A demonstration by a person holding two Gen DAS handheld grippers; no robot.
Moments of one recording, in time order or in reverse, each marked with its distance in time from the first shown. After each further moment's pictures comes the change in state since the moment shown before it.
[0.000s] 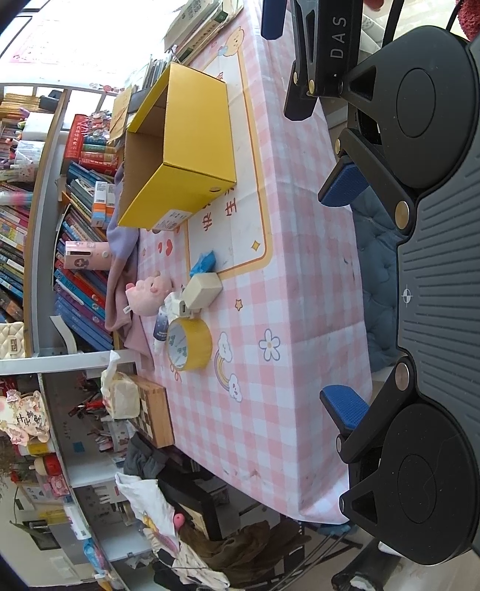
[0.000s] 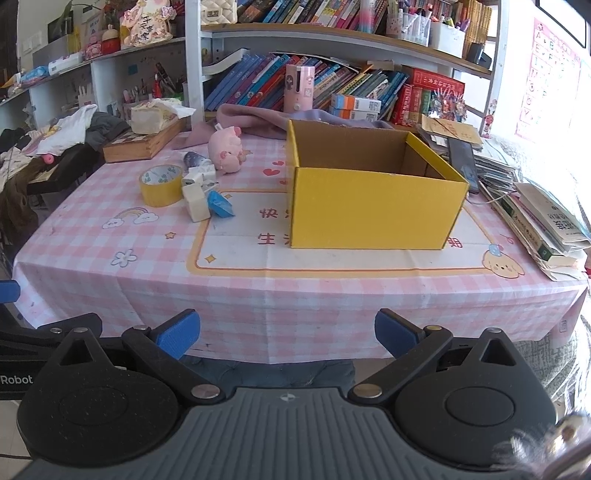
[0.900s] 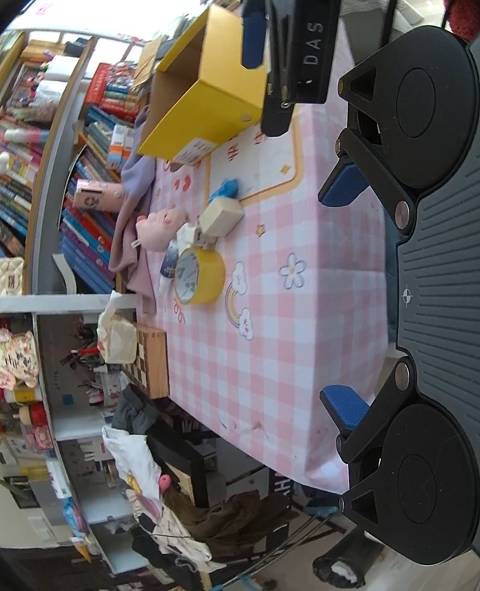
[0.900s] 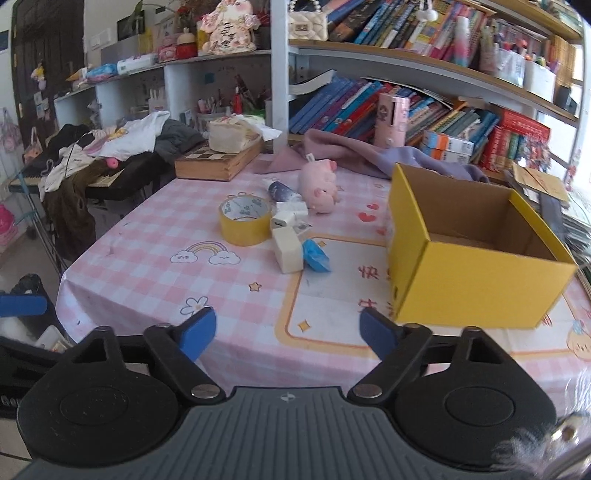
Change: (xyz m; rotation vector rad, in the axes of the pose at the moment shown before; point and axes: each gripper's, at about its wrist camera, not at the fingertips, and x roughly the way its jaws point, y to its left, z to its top) left arm 0.032 0.069 0.022 -0.109 -0.006 0.081; right arm 0.057 0.067 0.058 -0.138 -0.063 0.203
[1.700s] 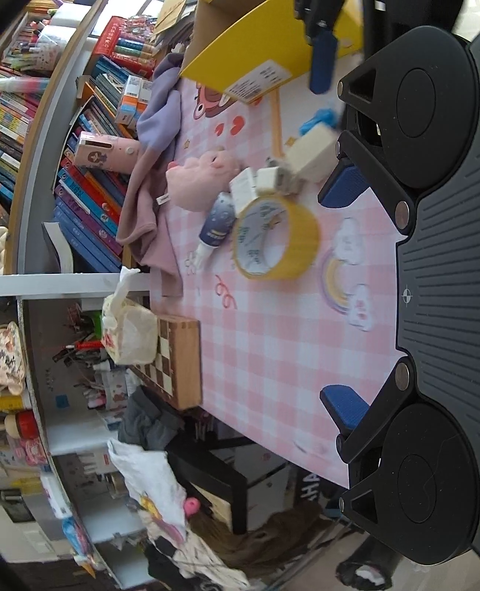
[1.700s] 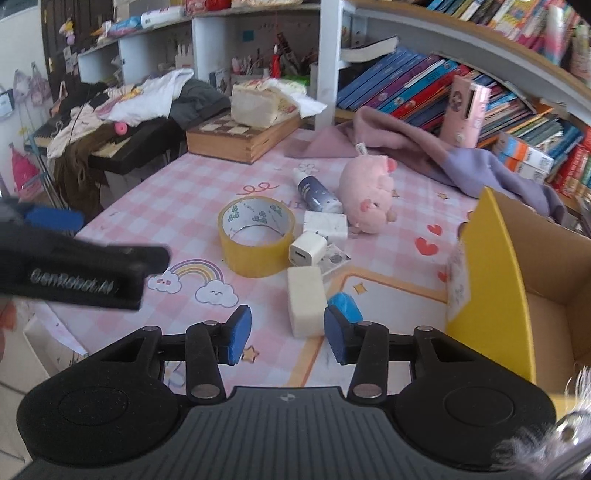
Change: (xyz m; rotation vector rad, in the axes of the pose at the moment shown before) left arm 0.132 0.012 0.115 0.004 0.032 0.045; right arm 0.146 -0.010 0.072 -0.127 0.139 0.125
